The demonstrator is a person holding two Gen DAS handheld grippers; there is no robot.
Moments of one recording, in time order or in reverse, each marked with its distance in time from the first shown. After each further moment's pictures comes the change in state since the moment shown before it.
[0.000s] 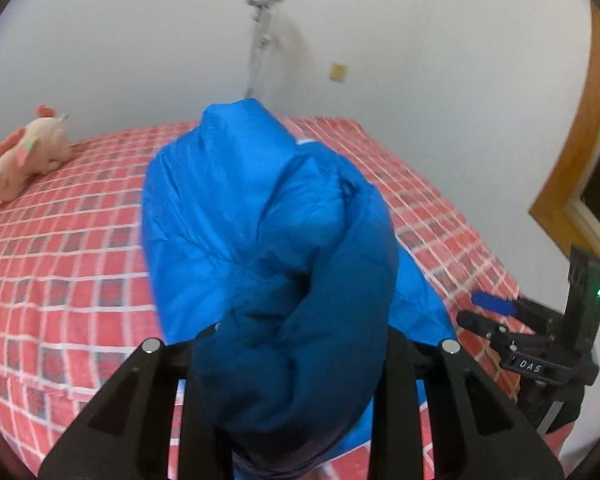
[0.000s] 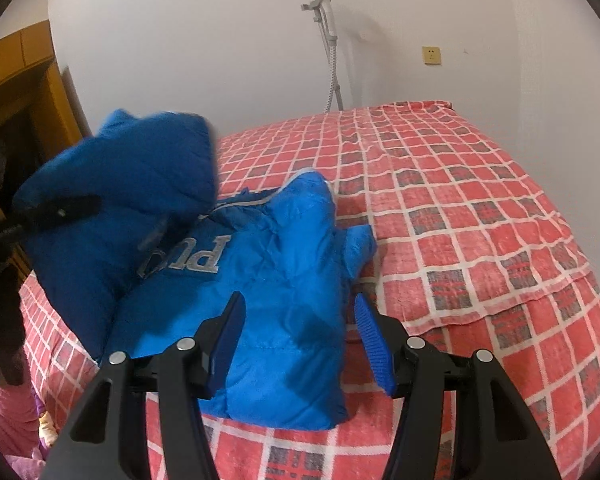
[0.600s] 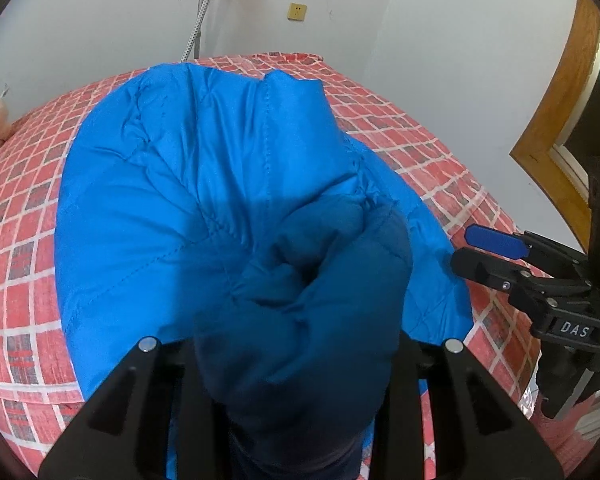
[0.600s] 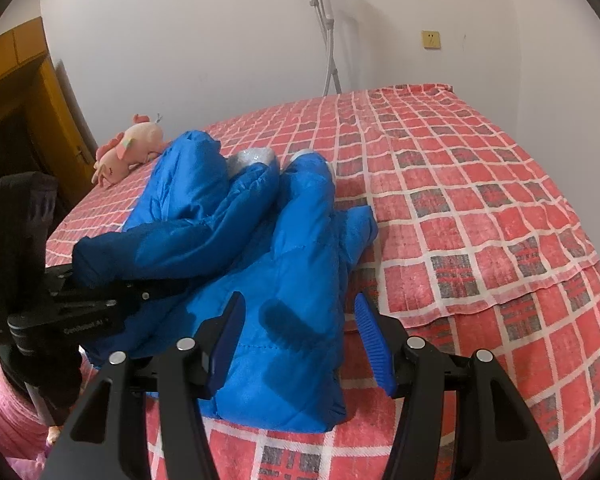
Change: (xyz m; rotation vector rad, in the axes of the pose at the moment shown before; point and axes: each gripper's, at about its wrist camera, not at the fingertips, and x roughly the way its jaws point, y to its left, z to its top) left arm 0.079 -0.020 -0.040 0.060 0.157 -0.105; right arm 0.019 -0.002 0.001 0.012 0.063 0.006
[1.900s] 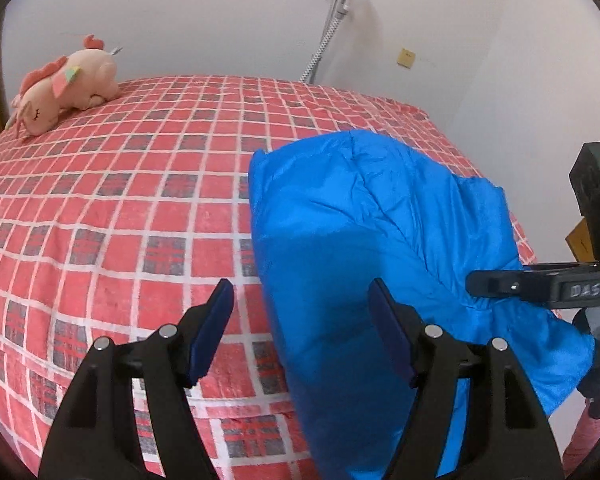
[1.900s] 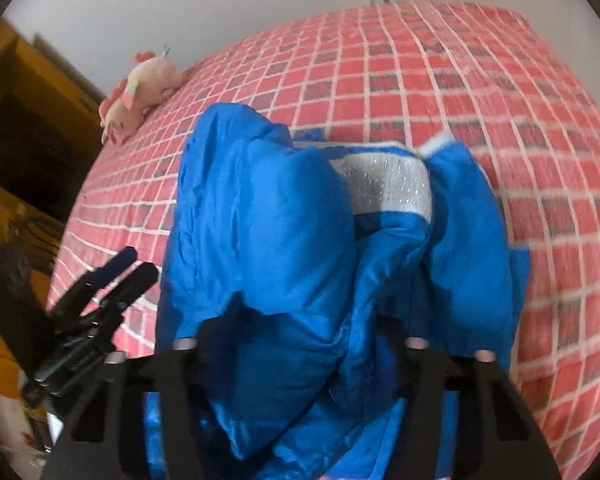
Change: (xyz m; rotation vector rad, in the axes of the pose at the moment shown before) left arm -0.058 0.121 0.011 -0.259 -0.101 0.194; right arm 0.095 0.095 0.093 -0.013 0.391 0.086
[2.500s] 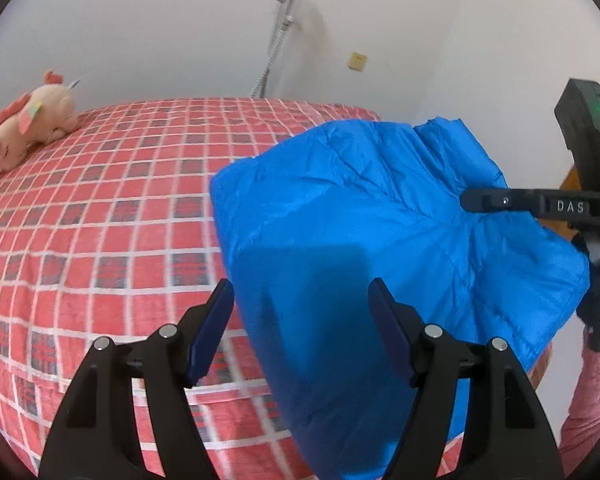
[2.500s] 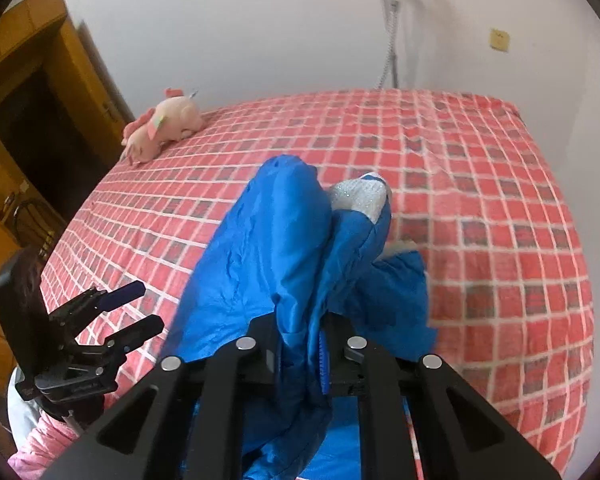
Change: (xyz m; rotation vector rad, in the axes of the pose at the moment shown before) left arm -0.017 -0.072 -0.008 0.122 -0.025 -0.085; right arm -0.087 -0.050 -0.001 -0.081 -0.188 -0.009
